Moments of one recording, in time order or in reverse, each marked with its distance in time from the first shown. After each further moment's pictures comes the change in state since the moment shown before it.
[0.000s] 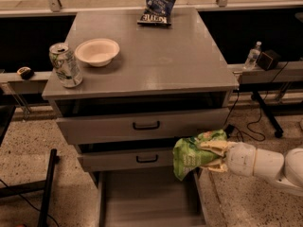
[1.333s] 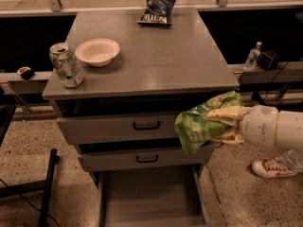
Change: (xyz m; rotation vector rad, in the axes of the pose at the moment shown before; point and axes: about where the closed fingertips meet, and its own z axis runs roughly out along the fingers) arm -0.072 -0.128 -0.029 -0.098 0.123 -0.309
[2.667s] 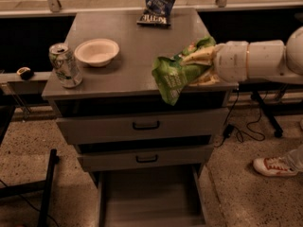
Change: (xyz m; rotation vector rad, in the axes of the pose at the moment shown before) arm 0.039 -0.136 0.071 0.005 -0.099 -0.072
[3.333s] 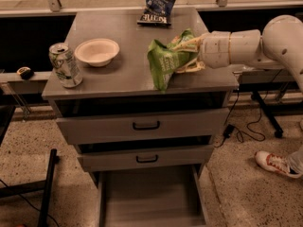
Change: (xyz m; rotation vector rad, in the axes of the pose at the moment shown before) arm 0.045 -0.019 0.042 0.030 -0.046 0.125
